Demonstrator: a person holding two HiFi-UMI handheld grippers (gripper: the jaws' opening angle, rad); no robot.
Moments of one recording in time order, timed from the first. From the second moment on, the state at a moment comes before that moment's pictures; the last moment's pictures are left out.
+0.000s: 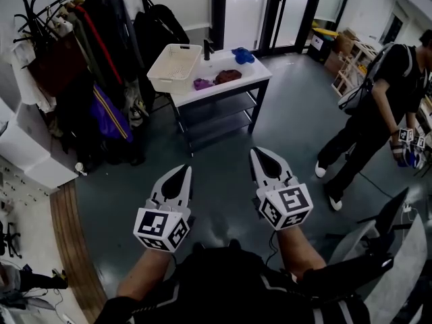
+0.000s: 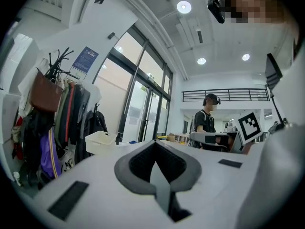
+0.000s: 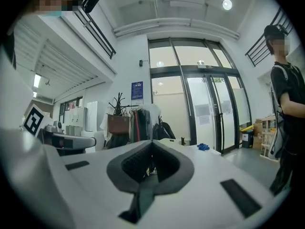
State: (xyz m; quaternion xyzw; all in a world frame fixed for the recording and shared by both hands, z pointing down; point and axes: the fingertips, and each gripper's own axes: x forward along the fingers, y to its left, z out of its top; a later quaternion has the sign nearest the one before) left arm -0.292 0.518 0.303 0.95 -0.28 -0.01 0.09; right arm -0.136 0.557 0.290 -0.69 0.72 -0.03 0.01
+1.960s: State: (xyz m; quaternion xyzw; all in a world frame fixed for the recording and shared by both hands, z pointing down) left arm -0.168 0.306 0.316 0.94 -0.32 0.01 0.08; right arm -0.011 0.342 0.313 -0.66 0.75 -0.03 -0.01
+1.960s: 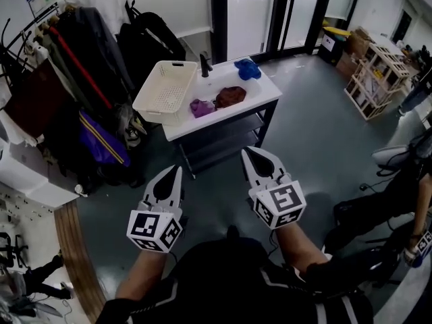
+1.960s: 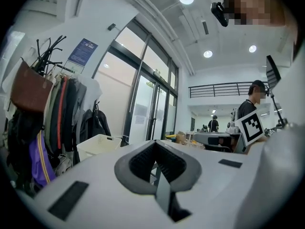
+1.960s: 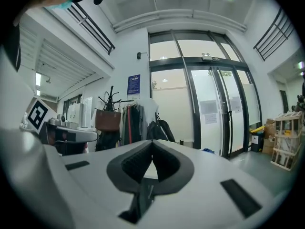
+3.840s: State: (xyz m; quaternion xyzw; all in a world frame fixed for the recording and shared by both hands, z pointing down) left arm -0.085 0.016 0.328 0.94 -0.31 0.00 0.10; right arm 0.084 0.034 0.331 -0.65 0.76 -0.05 -0.03
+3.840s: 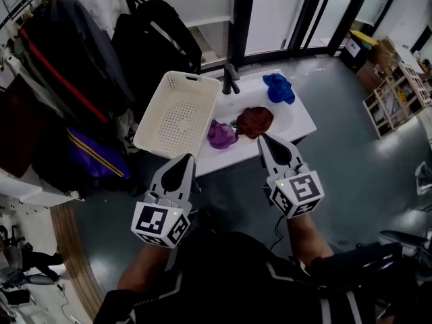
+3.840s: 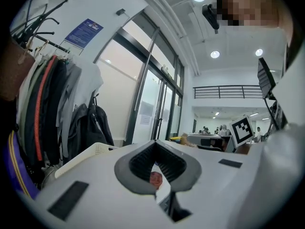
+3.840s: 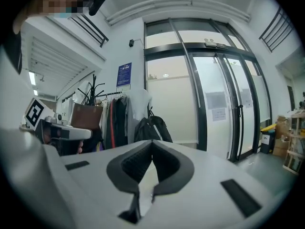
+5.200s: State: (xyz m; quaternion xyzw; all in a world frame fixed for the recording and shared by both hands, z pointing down) left arm -0.042 -0.102 0.344 0.89 -0.44 0.02 0.12; right arm 0.124 -0.139 0.419 -0.52 0.84 -0.11 -0.09
